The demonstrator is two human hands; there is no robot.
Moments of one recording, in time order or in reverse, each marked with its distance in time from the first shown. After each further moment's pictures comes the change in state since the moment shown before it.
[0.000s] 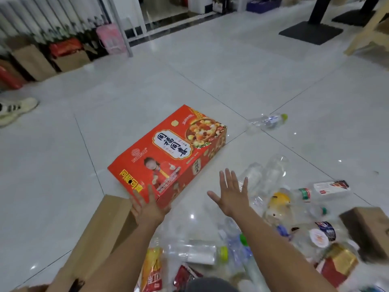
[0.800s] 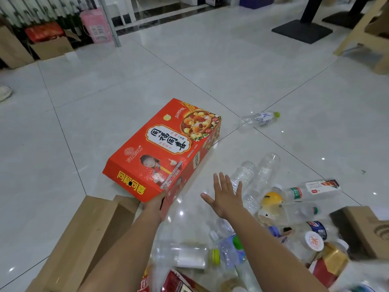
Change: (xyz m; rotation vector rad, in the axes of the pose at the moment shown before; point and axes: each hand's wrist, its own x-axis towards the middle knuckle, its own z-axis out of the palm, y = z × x) left_hand 0.017 0.059 0.017 -1.441 -0.247 -0.506; right_hand 0.015 0.011 0.018 0.022 -0.080 0.036
